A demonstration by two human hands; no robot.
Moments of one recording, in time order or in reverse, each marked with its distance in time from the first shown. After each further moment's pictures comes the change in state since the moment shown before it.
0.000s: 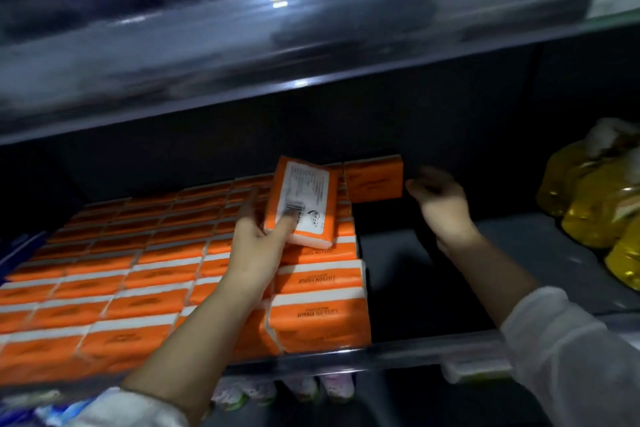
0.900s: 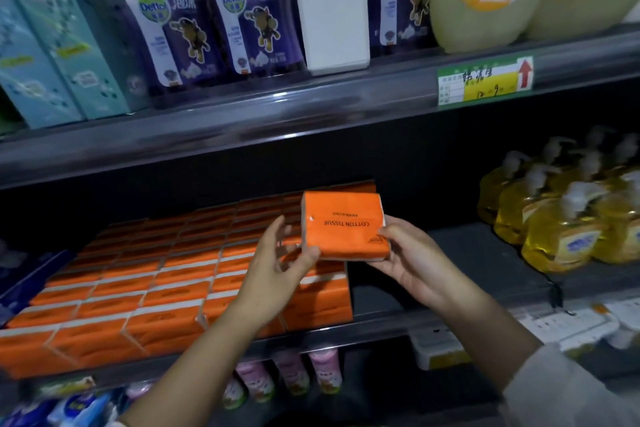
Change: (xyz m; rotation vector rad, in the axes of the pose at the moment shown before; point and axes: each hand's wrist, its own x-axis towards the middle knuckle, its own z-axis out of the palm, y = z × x) left_hand -0.097 0.037 -0.022 0.164 -0.252 0.200; right_hand -0.149 -0.105 -0.039 0.400 -0.499 0.338
